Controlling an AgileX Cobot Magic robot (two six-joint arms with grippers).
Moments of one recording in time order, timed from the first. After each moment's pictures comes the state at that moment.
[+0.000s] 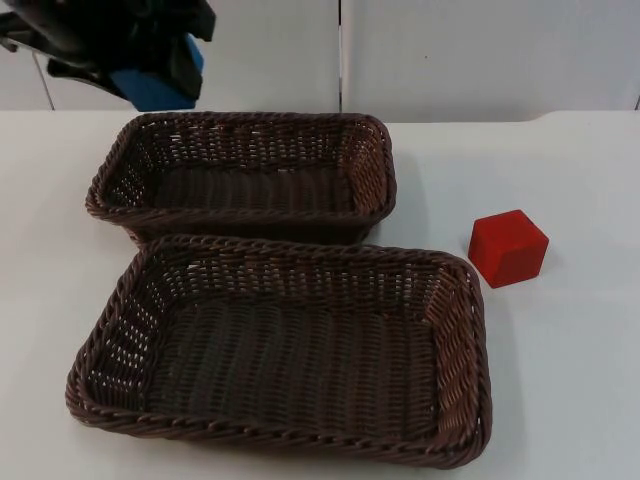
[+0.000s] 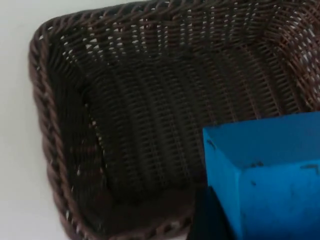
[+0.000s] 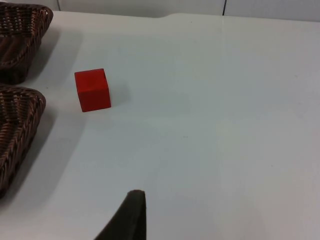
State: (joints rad) right arm 0.06 0.00 -0.51 -0.02 1.08 -0.05; left arm -0.21 1.81 -1.32 -0.30 0.58 0.20
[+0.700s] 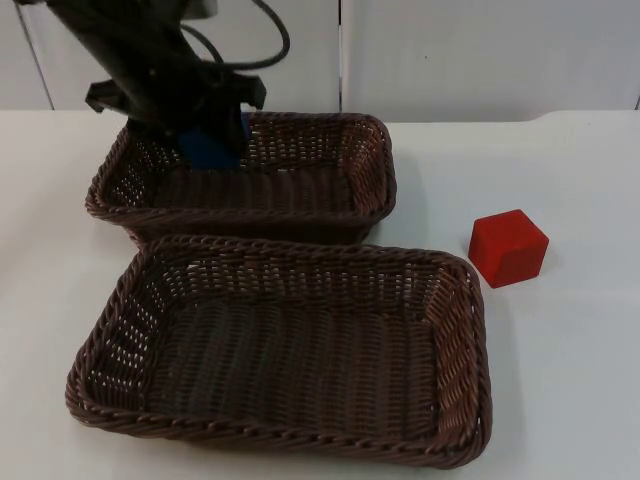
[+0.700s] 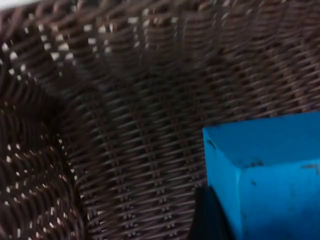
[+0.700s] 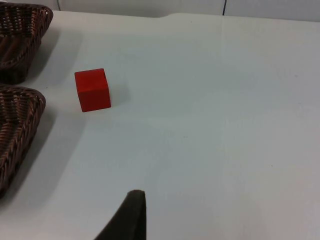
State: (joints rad) right arm 0.06 0.00 -0.51 -0.02 1.08 -0.05; left arm -0.21 2.18 -1.62 -0.30 0.64 0.21
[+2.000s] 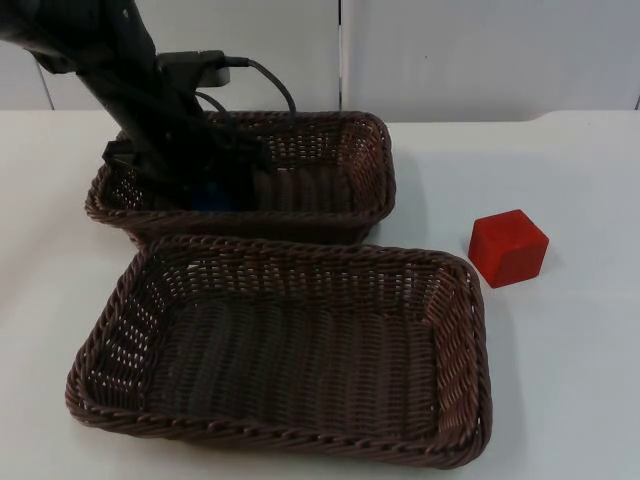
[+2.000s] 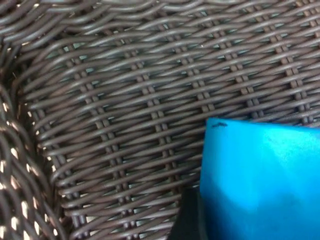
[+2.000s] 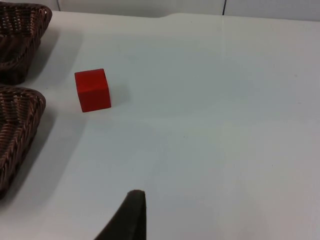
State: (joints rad) right arm 0.06 0.00 -0.51 -0.02 1.08 -0.05; left arm -0.22 2.31 -1.63 -0.32 0.61 0.24
